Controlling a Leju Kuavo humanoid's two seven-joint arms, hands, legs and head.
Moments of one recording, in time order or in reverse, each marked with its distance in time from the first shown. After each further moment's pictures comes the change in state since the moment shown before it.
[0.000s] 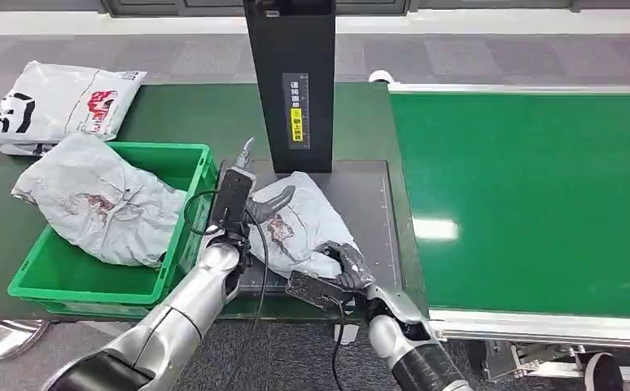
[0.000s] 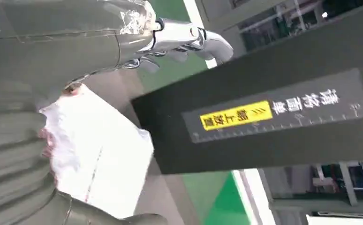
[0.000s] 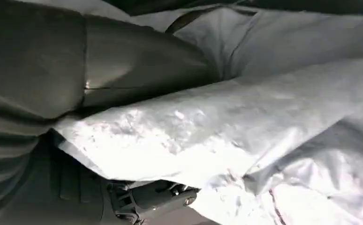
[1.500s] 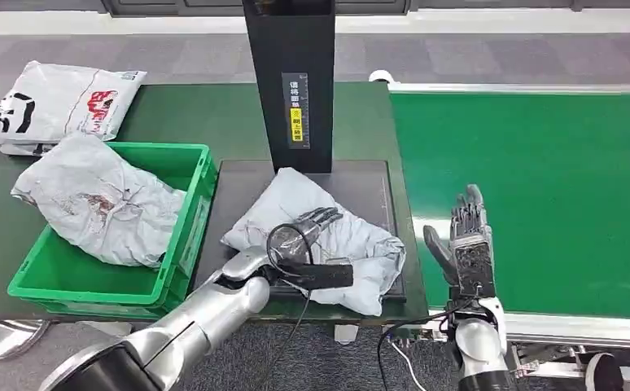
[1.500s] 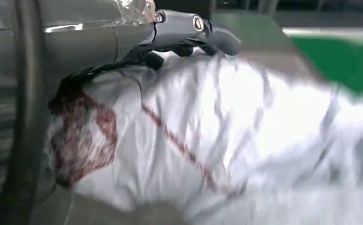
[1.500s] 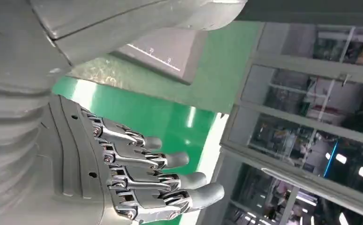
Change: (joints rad) left arm -0.032 0.017 -0.431 0.142 -0.812 -0.217 0.377; right arm 0.193 -0.025 -0.449 -0.359 -0.551 -0.243 -0.378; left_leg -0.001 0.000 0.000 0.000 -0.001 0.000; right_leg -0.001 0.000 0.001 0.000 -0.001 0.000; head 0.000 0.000
